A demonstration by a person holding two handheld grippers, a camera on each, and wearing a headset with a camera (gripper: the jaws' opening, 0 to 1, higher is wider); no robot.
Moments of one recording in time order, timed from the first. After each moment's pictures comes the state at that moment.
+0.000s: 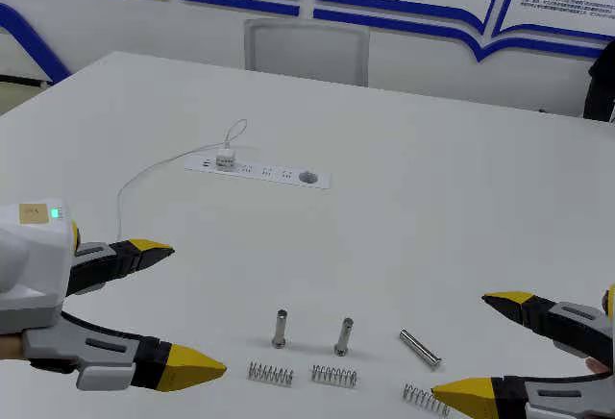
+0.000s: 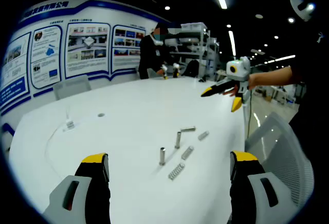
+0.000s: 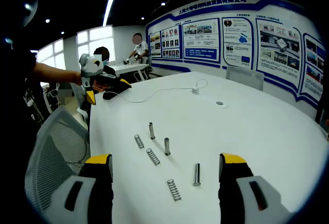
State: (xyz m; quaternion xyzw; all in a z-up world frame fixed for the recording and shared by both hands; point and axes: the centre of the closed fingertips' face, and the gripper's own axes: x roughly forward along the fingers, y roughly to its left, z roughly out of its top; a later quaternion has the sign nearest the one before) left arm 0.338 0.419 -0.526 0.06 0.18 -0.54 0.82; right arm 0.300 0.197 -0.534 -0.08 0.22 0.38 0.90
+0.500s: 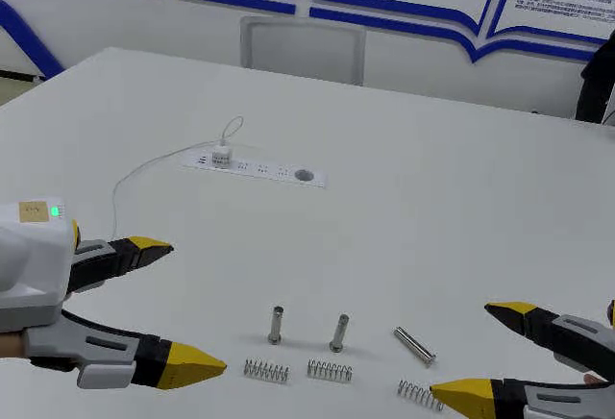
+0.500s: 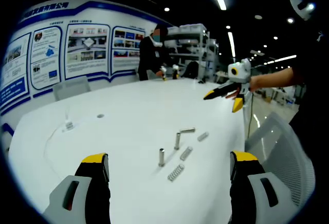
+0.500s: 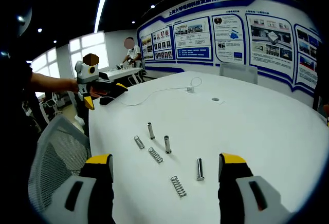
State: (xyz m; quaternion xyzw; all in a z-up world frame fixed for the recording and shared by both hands) left arm 0.338 0.417 -0.527 0.06 0.17 -0.54 0.82; right arm 0.294 0.191 -0.537 -0.04 0.23 0.35 0.91
